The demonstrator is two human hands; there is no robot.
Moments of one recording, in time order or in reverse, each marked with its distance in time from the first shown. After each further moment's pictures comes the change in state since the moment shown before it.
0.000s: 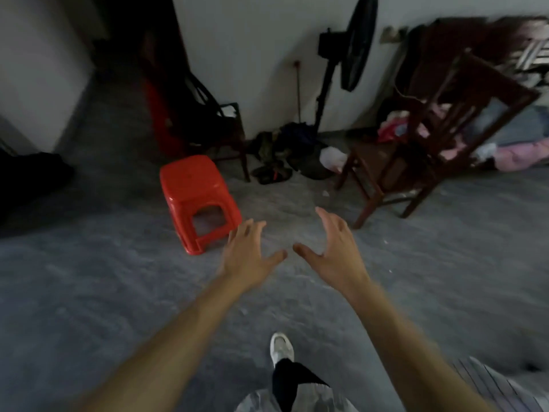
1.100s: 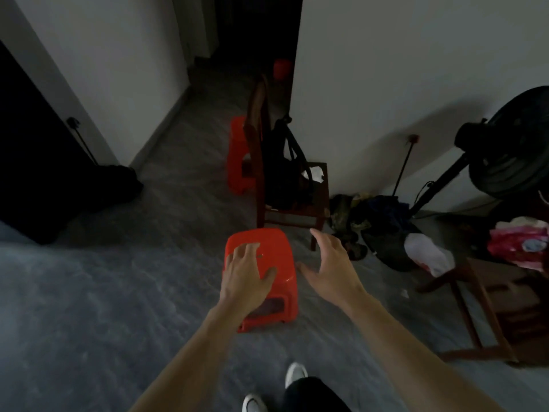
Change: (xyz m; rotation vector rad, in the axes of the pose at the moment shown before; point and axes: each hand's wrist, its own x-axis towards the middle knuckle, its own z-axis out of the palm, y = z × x) left_hand 0.360 -0.254 -0.174 -0.130 0.266 -0.323; right_hand 0.455 -0.230 0.171 -0.072 -0.292 -0.178
